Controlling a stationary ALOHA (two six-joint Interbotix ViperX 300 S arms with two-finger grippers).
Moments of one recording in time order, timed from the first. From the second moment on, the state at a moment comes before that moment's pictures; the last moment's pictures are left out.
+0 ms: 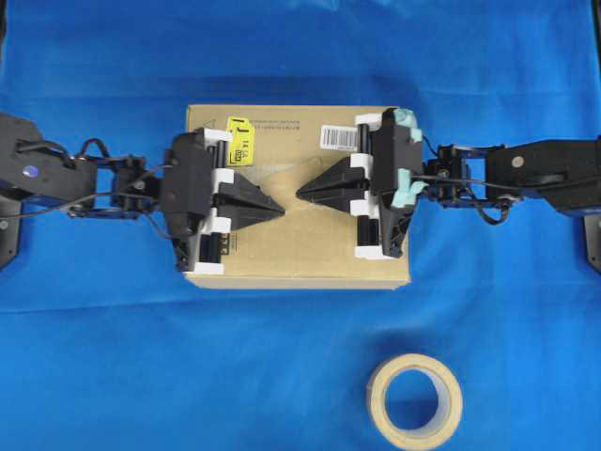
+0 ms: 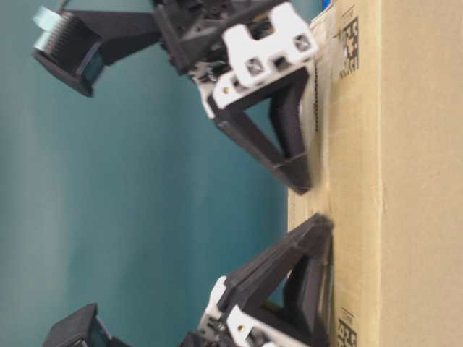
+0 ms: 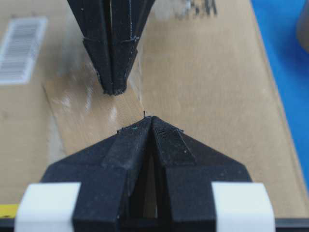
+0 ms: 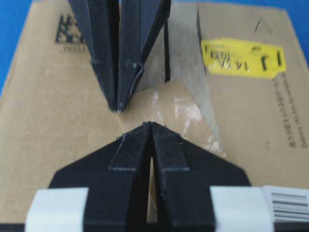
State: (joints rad) left arm -0.01 -0.04 0.85 -0.03 -0.40 0.14; right arm -0.04 0.01 0.75 0.01 -0.37 0.11
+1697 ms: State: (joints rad) left arm 0.01 -0.98 1.18 -0.03 0.01 0.12; right arm -0.04 -0.91 1.10 0.05 0.18 0.10
